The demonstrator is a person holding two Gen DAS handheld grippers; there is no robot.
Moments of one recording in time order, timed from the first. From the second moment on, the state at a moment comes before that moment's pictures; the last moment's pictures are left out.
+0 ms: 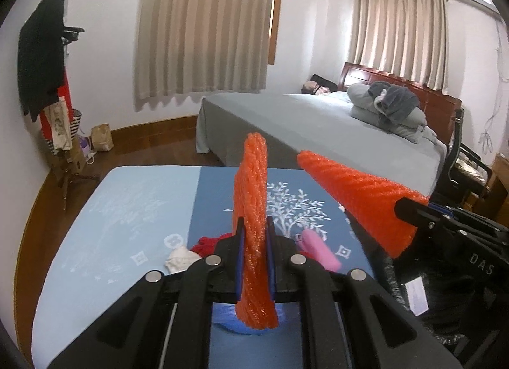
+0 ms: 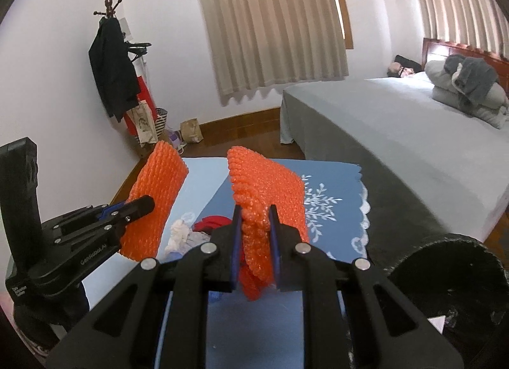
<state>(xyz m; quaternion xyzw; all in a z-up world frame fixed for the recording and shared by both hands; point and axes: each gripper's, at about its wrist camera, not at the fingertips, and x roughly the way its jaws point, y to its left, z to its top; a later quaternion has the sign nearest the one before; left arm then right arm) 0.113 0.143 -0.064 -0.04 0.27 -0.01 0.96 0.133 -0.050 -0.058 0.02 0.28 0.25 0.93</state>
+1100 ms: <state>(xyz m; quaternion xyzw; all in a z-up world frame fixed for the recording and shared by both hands) 0.133 -0.045 -0.062 -0.01 0.27 -0.21 0.94 0.084 -0.234 -0.073 0.06 0.28 0.06 0.96</state>
